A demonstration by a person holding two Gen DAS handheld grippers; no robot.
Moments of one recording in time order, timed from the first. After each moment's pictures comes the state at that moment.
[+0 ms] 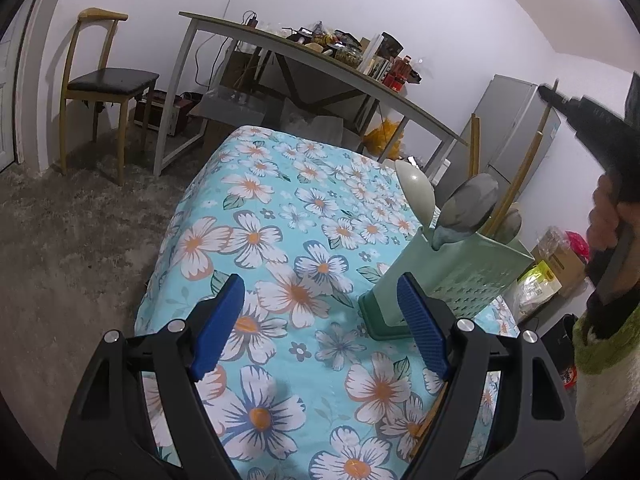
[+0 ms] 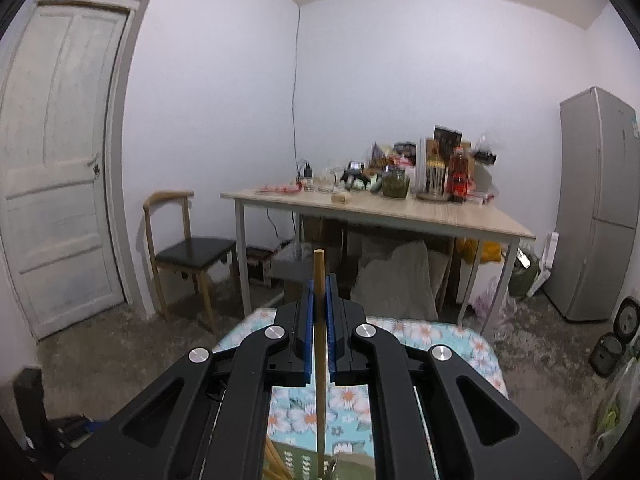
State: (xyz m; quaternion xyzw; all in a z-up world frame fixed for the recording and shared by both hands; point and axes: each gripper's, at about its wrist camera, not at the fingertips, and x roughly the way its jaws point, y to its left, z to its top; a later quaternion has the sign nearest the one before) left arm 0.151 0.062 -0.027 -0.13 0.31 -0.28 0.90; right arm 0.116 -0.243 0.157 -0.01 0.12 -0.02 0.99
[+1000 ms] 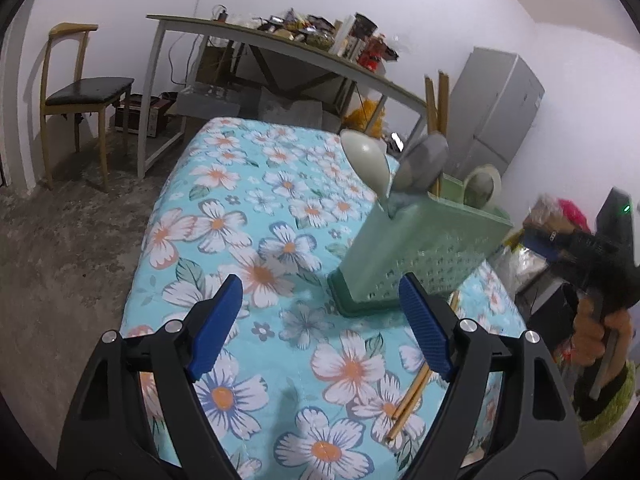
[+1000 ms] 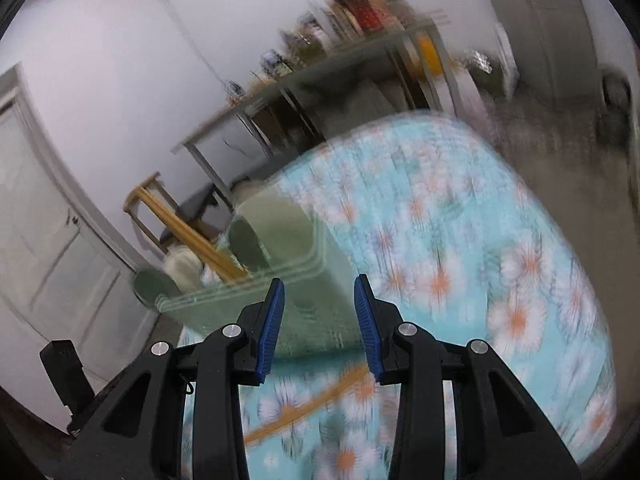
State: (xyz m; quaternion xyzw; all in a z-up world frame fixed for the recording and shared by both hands) left arm 0.129 0.033 -0.021 -0.08 0.33 -0.32 0.89; right arm 0.020 -0.341 0.005 0.29 0.30 -0.04 0.91
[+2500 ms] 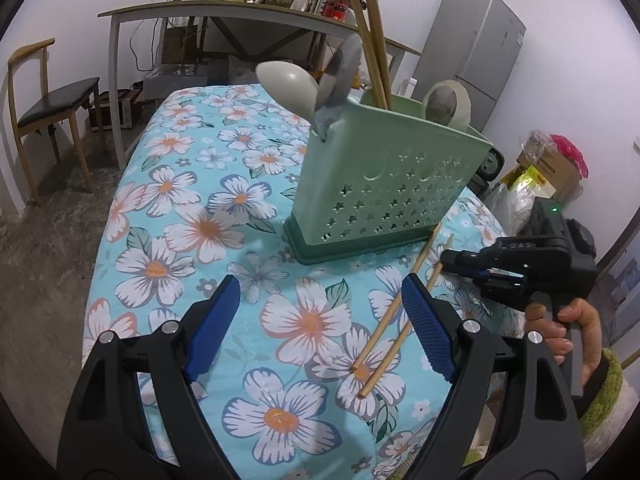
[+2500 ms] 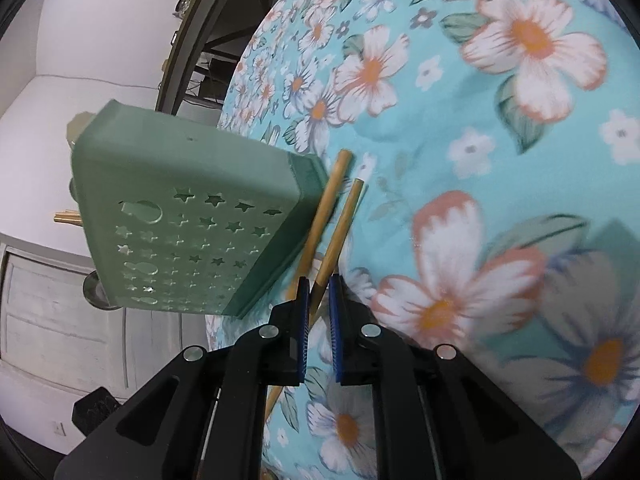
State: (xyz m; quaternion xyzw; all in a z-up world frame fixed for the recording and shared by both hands) left arm 0.102 -0.012 -0.028 0.00 0.38 -0.35 0.86; right arm 0.024 -0.356 -0.132 0.53 0.37 -0.01 0.76
